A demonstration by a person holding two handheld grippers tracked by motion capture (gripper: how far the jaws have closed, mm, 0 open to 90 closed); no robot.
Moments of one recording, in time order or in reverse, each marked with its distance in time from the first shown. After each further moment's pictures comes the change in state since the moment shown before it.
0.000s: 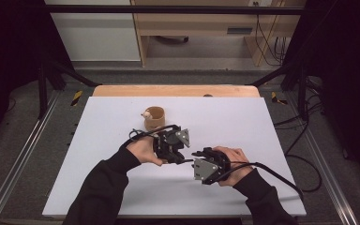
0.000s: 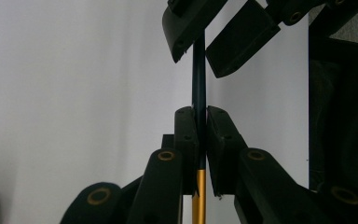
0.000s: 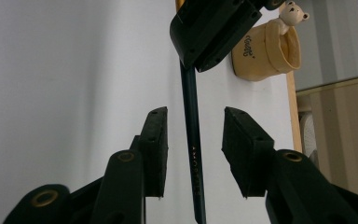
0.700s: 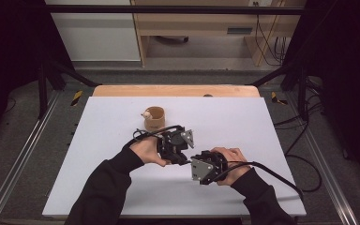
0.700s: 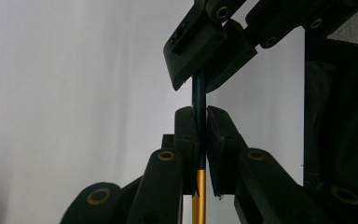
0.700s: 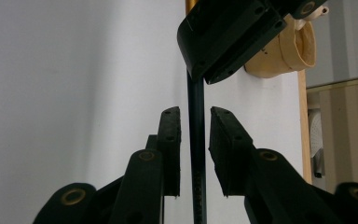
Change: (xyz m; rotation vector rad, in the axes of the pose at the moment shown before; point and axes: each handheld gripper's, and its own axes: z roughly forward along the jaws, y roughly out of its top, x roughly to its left) left arm -0.003 0.010 0.003 0.017 -0.006 -0.001; right arm 0.000 0.003 0.006 0.039 0.032 -0.023
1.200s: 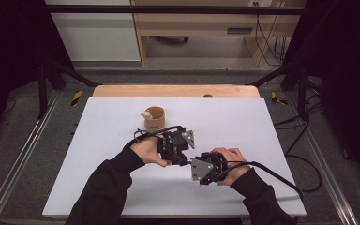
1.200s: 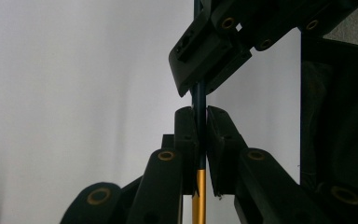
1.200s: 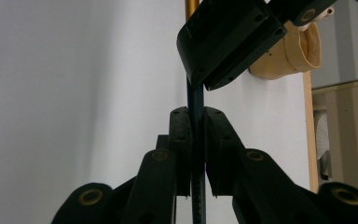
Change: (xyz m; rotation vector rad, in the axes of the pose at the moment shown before) left arm 0.000 0.001 0.001 0.007 -0.014 0.003; right arm 0.000 0.000 0.000 -0.010 0.018 0.009
